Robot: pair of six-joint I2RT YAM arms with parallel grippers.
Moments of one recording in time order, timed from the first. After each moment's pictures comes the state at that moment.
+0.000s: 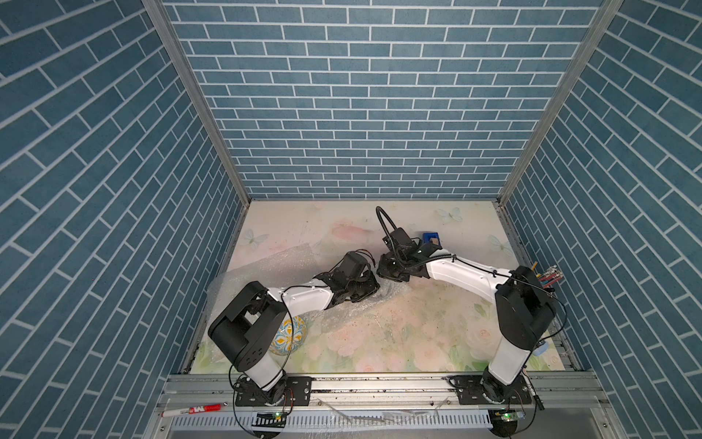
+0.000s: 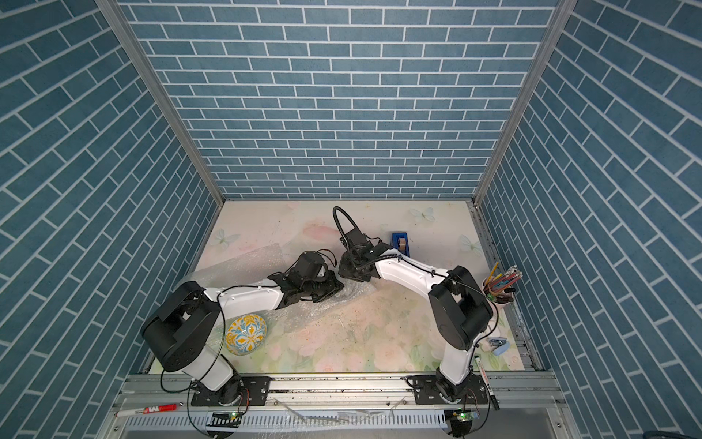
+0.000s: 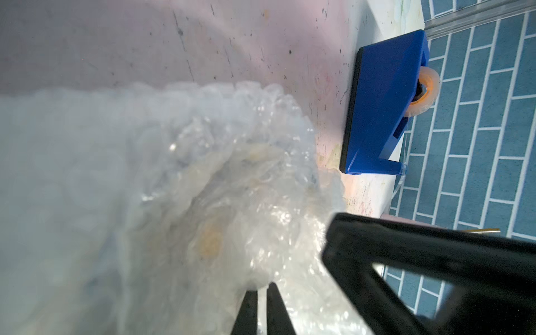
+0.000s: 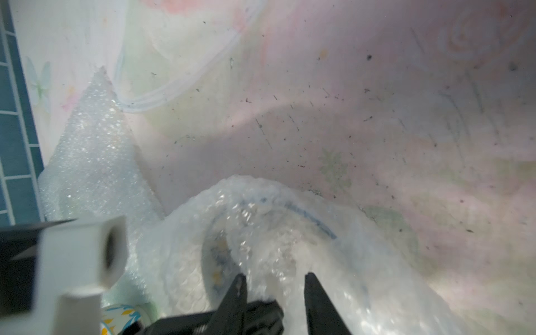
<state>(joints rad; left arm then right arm) -0.71 1.62 0.81 0.03 0.24 -1.11 0.79 1.75 1.28 -0.54 -0.09 0.86</state>
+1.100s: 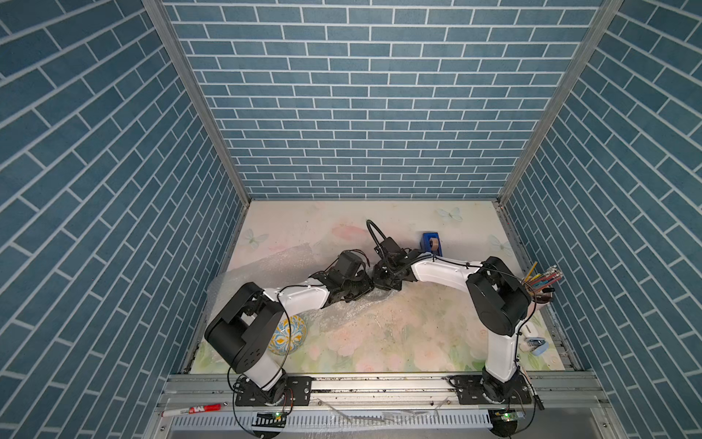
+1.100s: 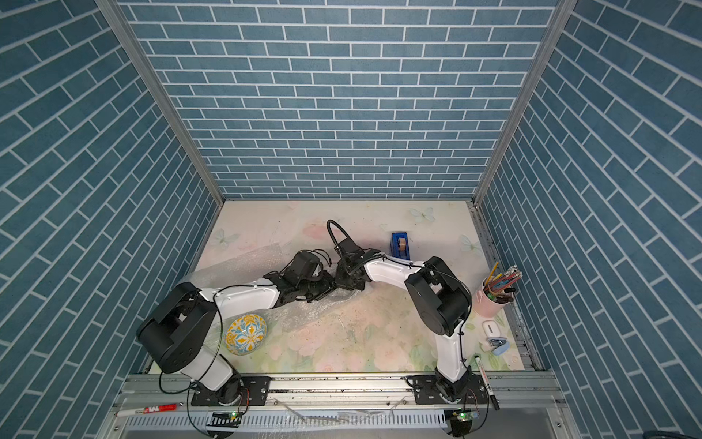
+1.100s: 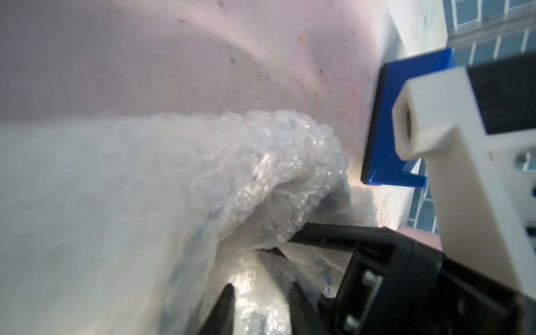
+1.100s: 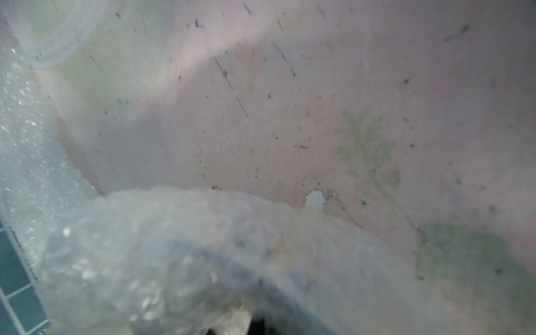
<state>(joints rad) -0.67 1.59 0.79 -0.04 0.22 -1.08 0.81 1.95 1.29 -0.46 -0.19 0.89</state>
